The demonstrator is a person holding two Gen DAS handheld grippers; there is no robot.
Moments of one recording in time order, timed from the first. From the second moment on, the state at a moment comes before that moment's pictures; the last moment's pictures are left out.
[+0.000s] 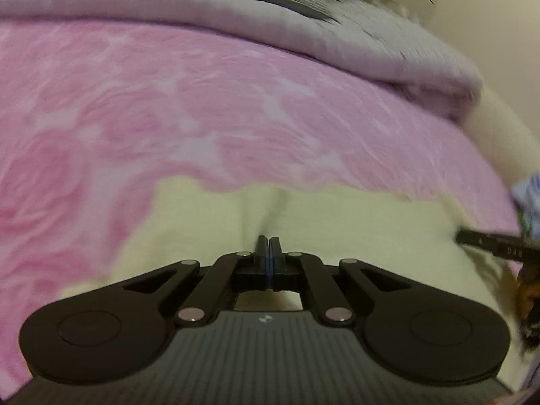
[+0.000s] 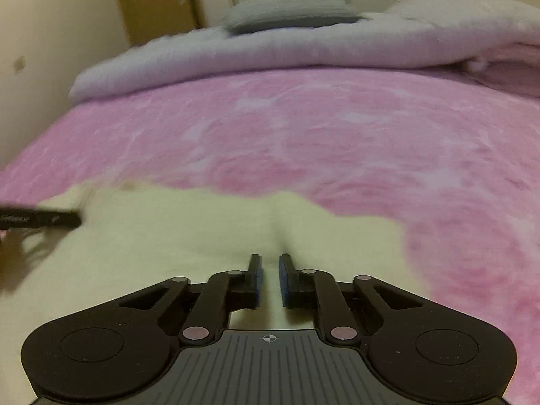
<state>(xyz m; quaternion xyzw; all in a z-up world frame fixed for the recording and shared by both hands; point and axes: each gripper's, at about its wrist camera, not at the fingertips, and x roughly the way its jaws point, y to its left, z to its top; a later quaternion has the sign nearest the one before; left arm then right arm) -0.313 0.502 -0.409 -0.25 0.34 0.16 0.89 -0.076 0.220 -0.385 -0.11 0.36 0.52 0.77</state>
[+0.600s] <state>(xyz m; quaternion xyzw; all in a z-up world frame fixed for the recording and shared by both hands) -0.315 0.509 -0.389 -0.16 0.35 0.23 0.90 -0.045 0.209 -0.382 -0.12 0.35 0.44 0.82</state>
